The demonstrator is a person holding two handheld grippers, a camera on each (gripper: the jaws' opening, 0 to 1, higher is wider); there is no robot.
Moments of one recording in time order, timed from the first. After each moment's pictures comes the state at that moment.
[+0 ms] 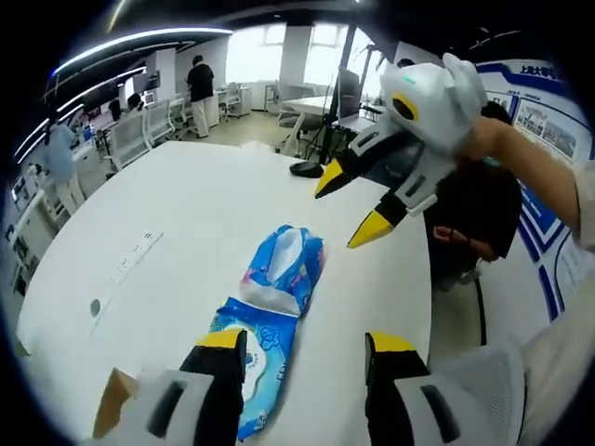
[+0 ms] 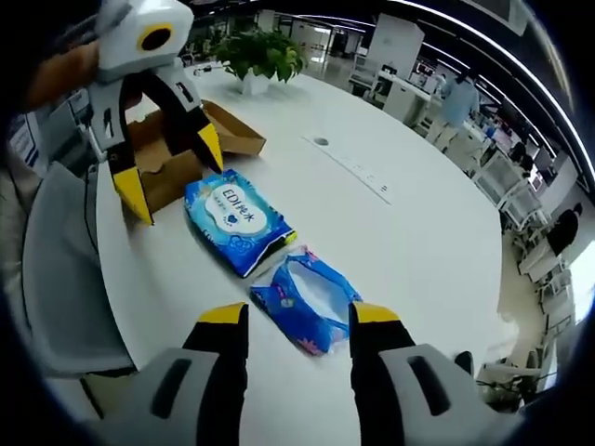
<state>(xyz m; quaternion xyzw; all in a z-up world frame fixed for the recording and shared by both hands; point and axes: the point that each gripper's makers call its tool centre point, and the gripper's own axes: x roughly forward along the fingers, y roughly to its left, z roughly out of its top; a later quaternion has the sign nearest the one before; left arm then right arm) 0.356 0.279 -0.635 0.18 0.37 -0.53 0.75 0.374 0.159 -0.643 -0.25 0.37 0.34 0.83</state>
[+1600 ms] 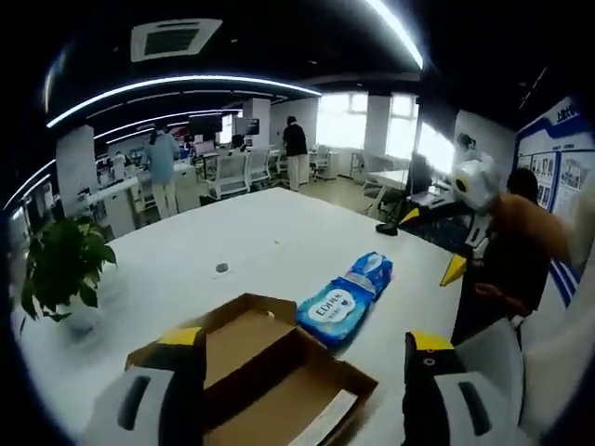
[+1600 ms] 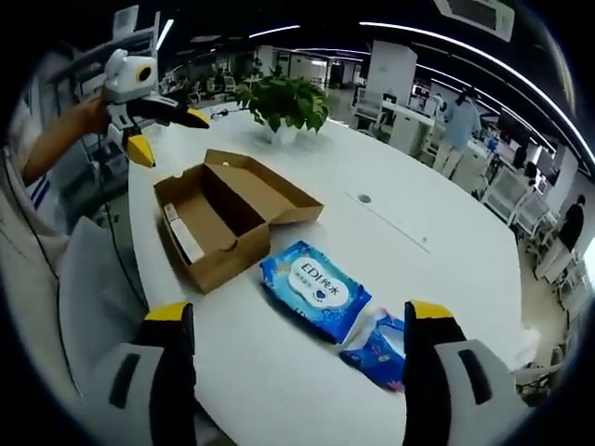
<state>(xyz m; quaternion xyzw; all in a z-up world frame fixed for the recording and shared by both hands) 0.326 0.519 -0.552 0.05 0.25 -0.37 0.89 0.317 0.288 -0.593 -0.19 0.31 0.39 0.85</state>
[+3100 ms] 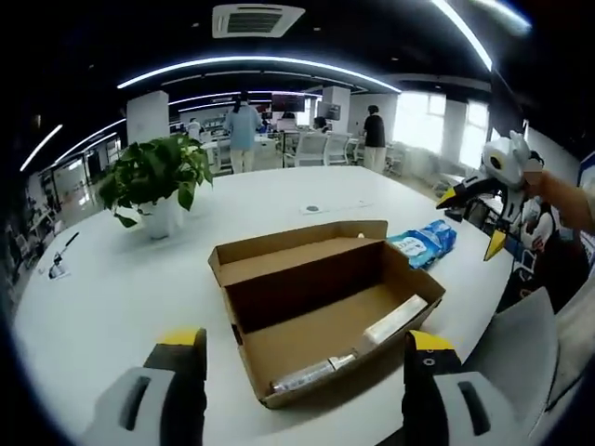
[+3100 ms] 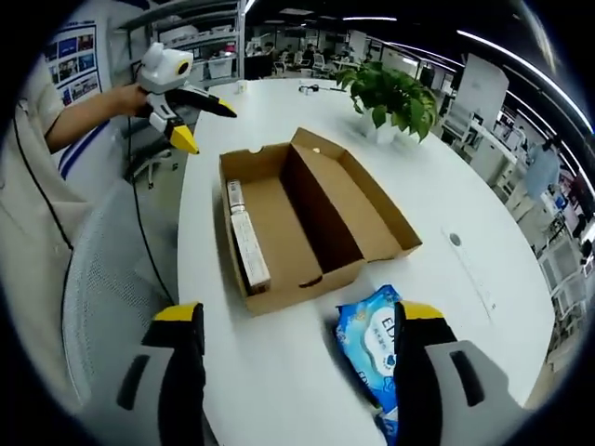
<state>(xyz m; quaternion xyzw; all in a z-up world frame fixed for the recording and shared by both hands) 0.265 0.672 -0.630 0.02 0.30 -0.20 0.93 0.302 0.412 -0.633 -0.28 0.31 0.53 0.74</state>
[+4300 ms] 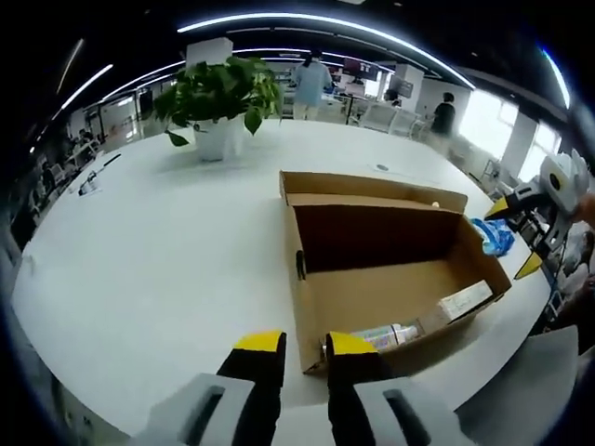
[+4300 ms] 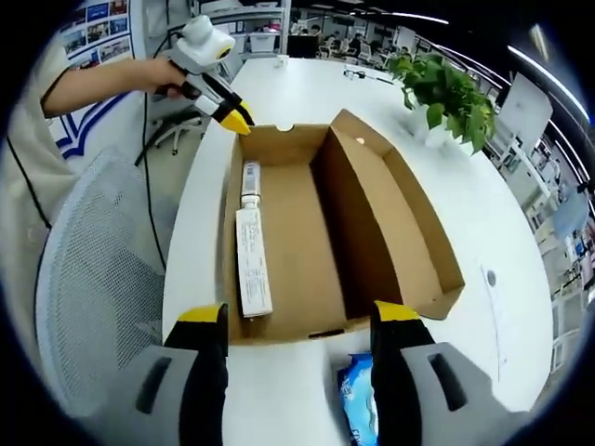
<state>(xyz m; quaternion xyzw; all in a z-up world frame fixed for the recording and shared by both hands) 0.265 0.724 -0.704 -0.04 0.40 -0.07 0.91 0.310 0.473 -0.683 -0.34 0.32 0.59 0.66</state>
